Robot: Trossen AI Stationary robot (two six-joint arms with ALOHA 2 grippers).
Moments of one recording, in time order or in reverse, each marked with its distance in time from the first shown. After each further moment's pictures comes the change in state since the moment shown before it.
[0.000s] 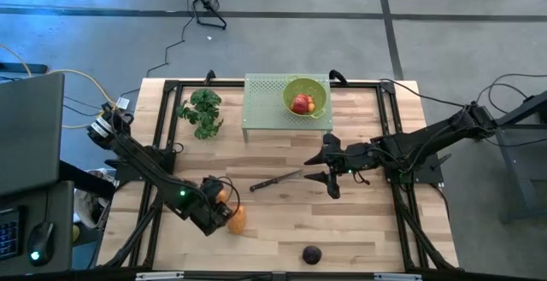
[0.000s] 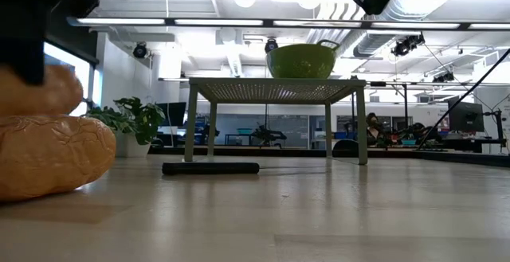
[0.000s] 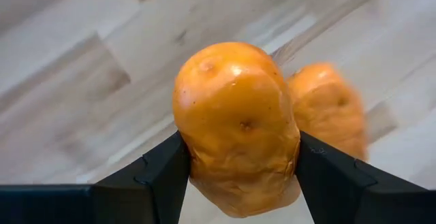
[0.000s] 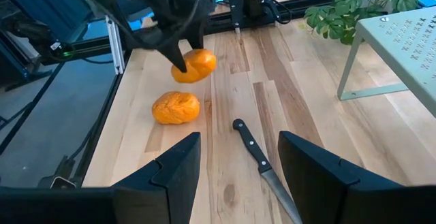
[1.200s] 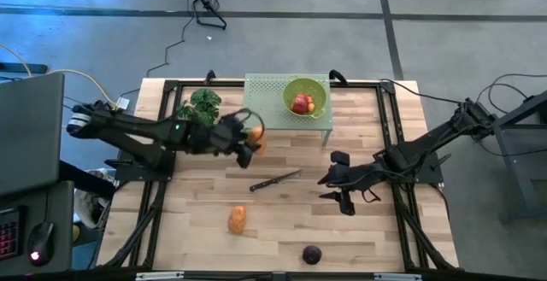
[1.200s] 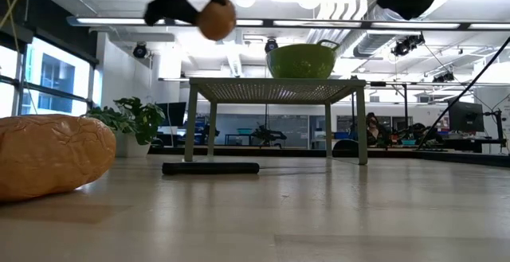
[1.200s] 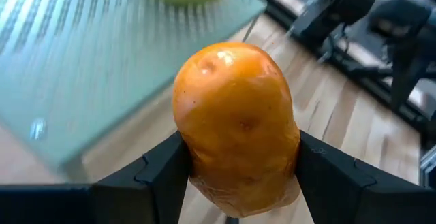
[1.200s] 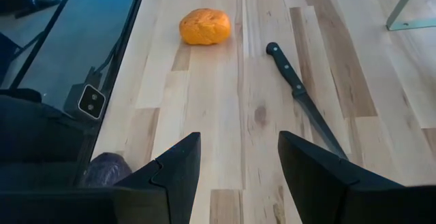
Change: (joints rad) left arm 0.570 -0.288 0.005 0.478 -0.110 0.951; right arm 0.173 0.000 0.000 -0.224 0.003 0.088
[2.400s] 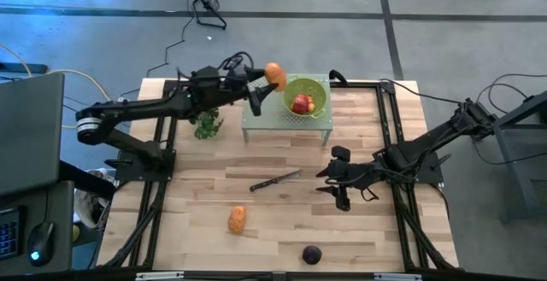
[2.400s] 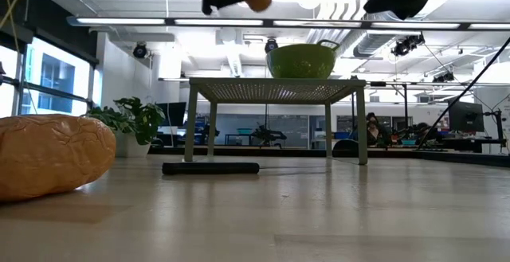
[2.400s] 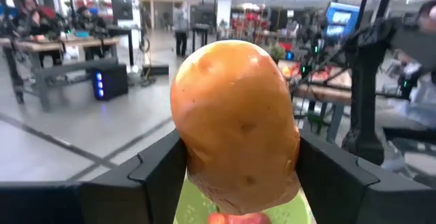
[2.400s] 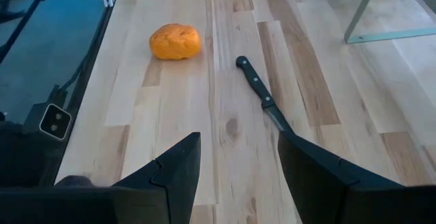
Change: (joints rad) left arm 0.458 0.106 0.009 0.771 0.333 0.657; right arm -0.013 0.000 0.000 0.005 0.106 -0.005
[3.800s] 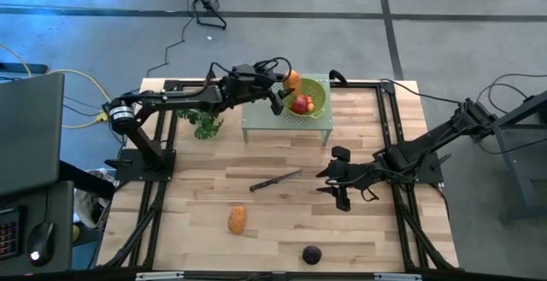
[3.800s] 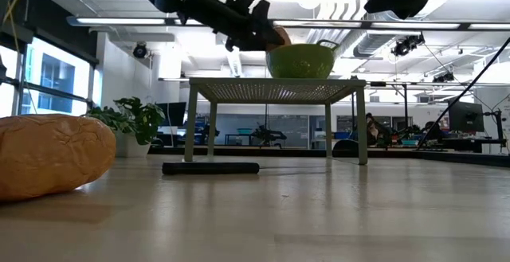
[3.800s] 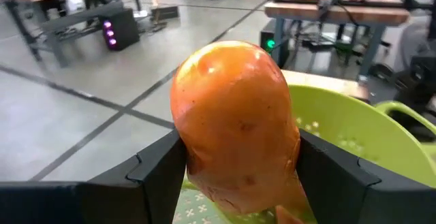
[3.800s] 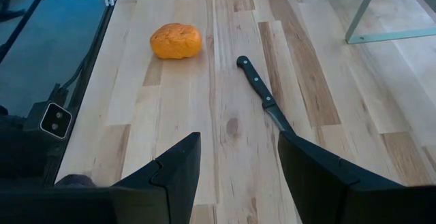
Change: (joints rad) left arm 0.059 0.307 0.151 -0.100 0.016 0.095; right arm 0.001 0.000 0.000 -0.001 0.000 -0.004
